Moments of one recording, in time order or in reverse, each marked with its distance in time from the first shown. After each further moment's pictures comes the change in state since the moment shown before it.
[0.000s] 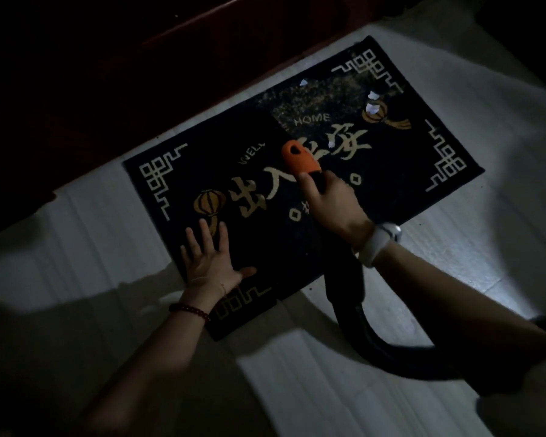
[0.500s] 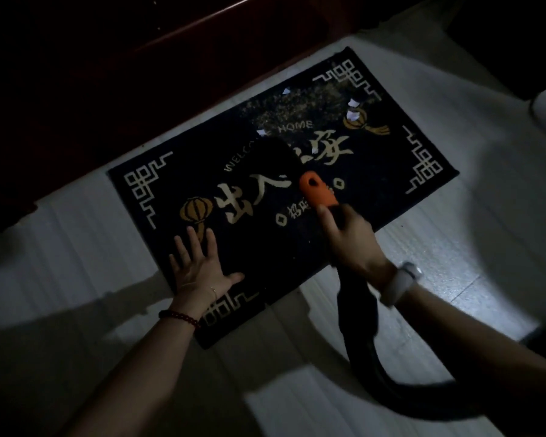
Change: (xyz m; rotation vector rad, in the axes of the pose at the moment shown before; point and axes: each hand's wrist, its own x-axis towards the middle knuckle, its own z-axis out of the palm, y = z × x) left_hand -0.003 0.008 -0.004 -0.018 -0.029 -0.029; right_hand -0.042 0.037 -0.017 0.085 0.062 0.080
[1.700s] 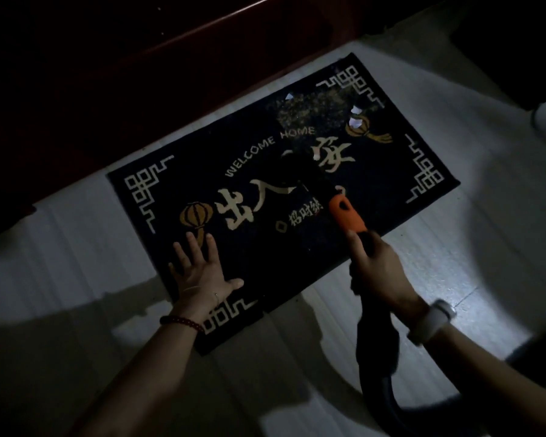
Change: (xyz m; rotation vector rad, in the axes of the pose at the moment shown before) left_hand -0.001 0.007 -0.005 -0.045 -0.051 -0.031; right_hand -0.018 0.022 -0.018 0.076 0.023 0.162
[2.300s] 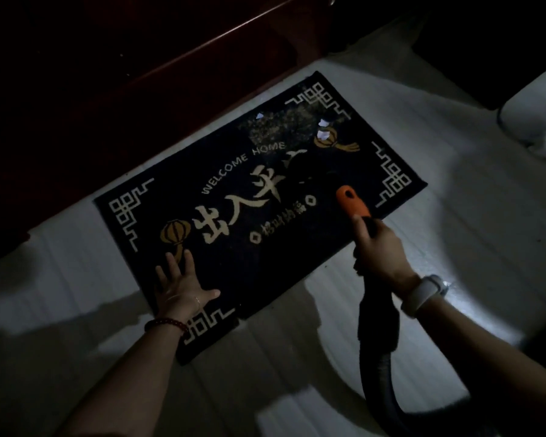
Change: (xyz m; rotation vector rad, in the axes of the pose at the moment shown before) left_hand -0.003 0.013 -0.003 -0.087 -0.004 -0.139; right_hand 0.024 0.016 -0.062 0.053 0.110 0.033
